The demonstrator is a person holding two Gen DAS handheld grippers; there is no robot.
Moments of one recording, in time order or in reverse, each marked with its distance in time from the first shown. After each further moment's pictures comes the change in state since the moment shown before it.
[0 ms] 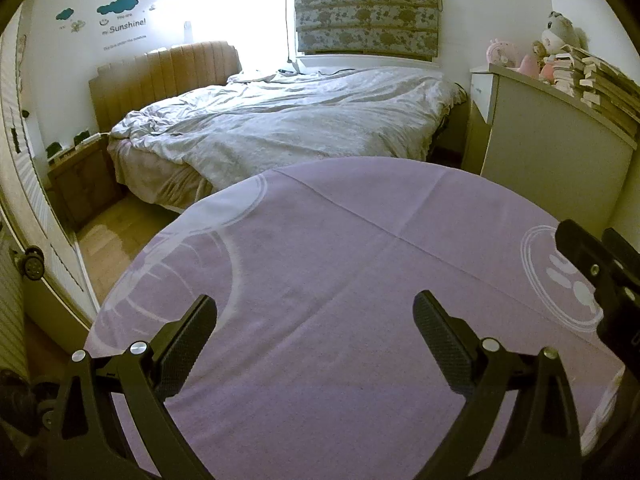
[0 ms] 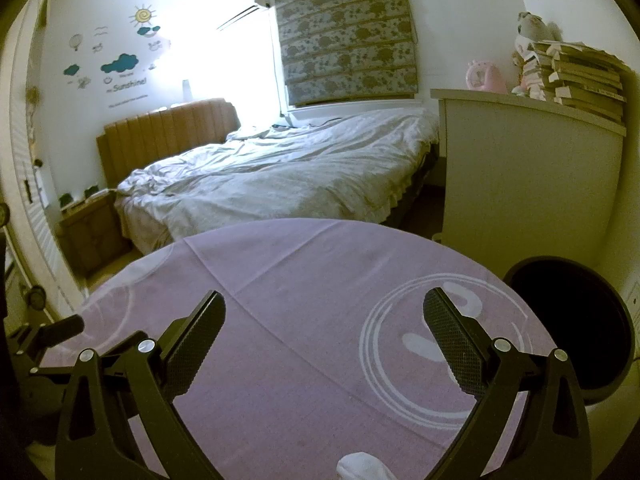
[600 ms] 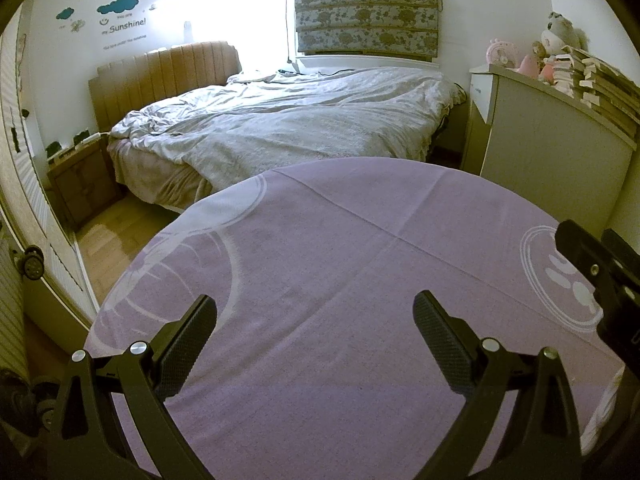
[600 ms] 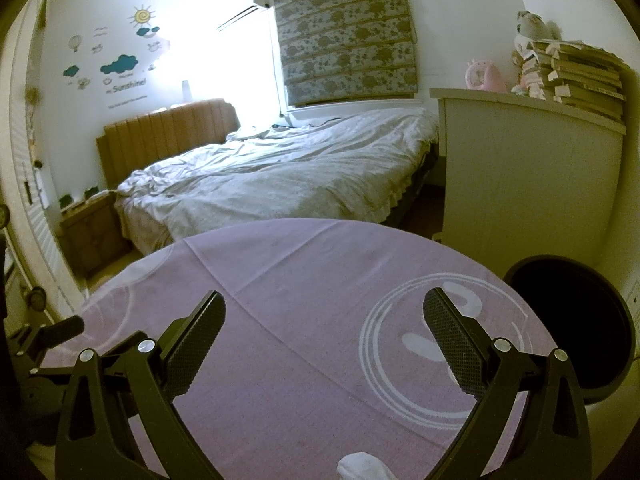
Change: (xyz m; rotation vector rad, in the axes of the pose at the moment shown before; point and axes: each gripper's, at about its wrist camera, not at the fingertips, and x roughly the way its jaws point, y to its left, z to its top) left arm 0.001 0.001 0.001 -0.001 0.001 -0.003; right arm 0.000 0.000 0.000 0.000 0.000 0.000
